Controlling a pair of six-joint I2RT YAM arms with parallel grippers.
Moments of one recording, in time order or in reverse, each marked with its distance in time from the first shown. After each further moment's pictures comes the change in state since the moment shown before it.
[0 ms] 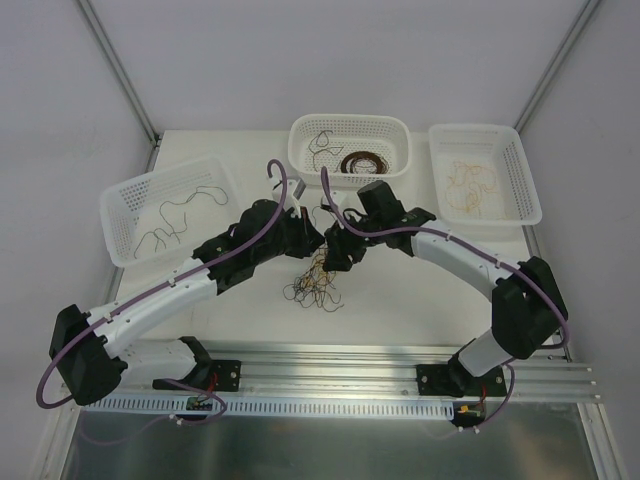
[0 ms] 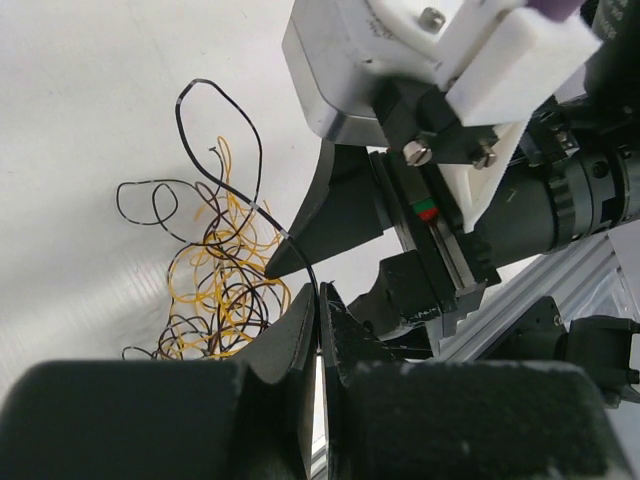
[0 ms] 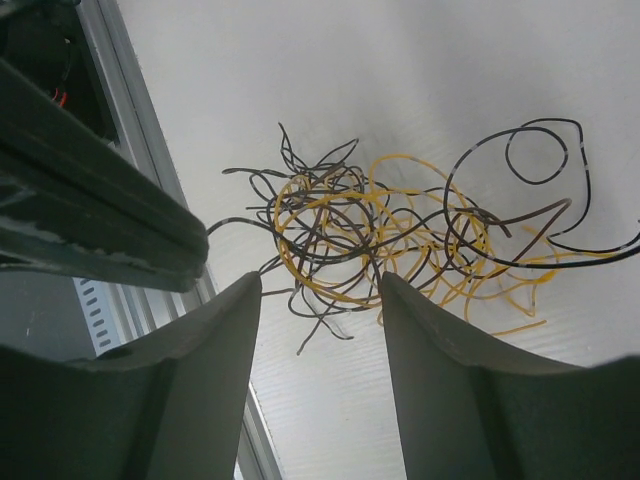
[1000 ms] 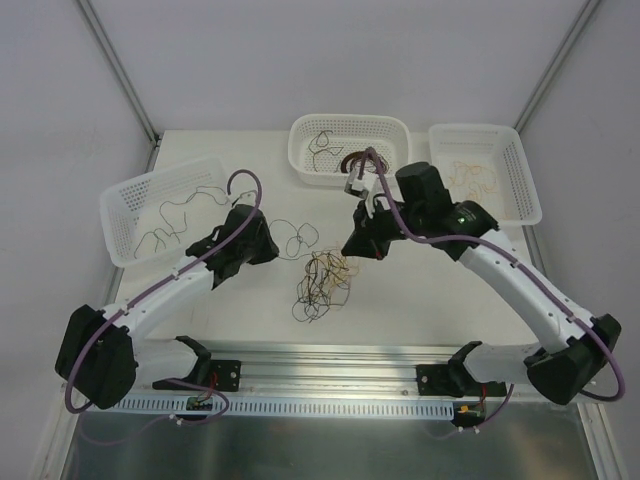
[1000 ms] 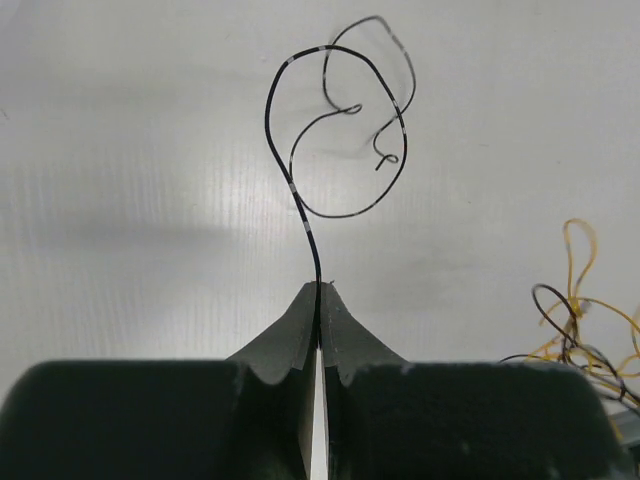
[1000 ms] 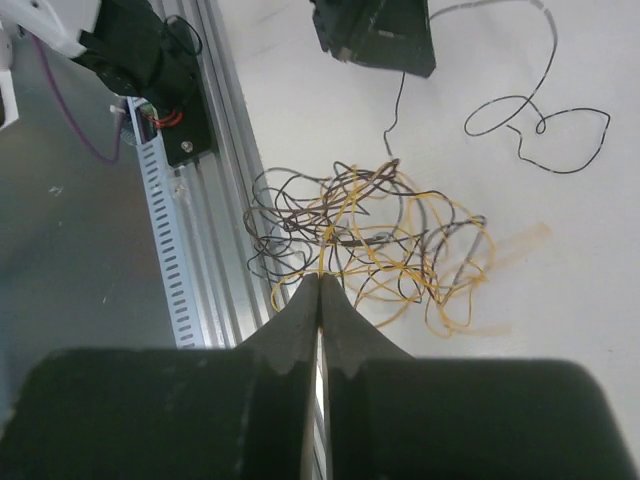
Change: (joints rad) left arm 0.263 0.015 -0.182 -0.100 -0.083 -0.093; right arm -0.005 -0.261 0.178 -0.309 -0.042 -0.037
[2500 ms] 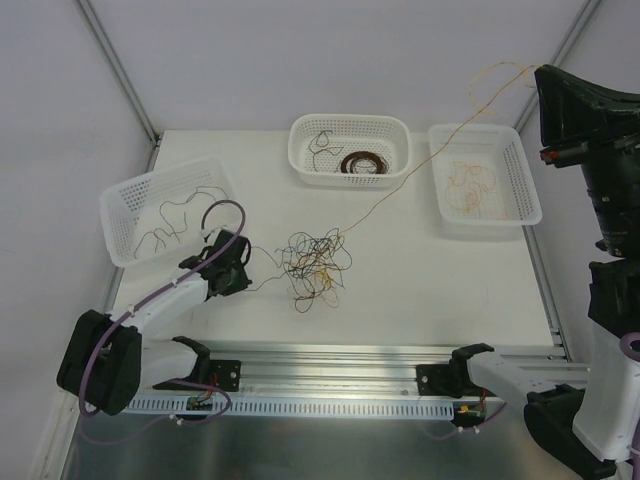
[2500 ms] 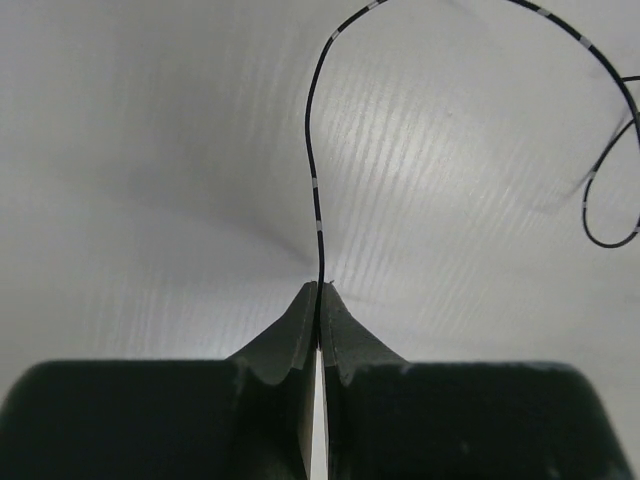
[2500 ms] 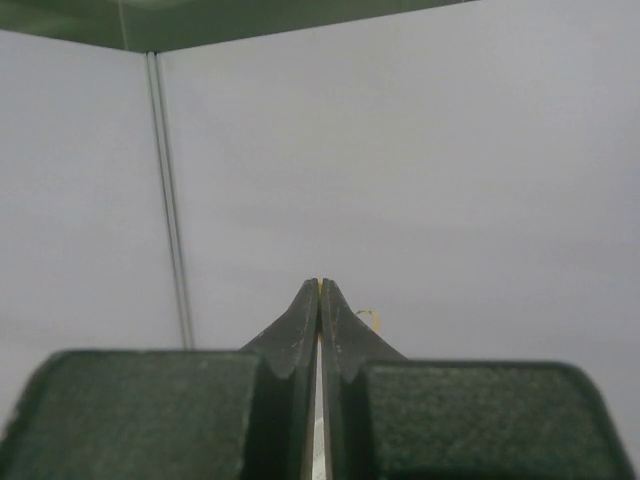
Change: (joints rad) left arm 0.133 0.011 -0.205 -0.157 -0.101 -0.055; right arm -0.403 -0.255 0.678 0.370 0.449 0.288
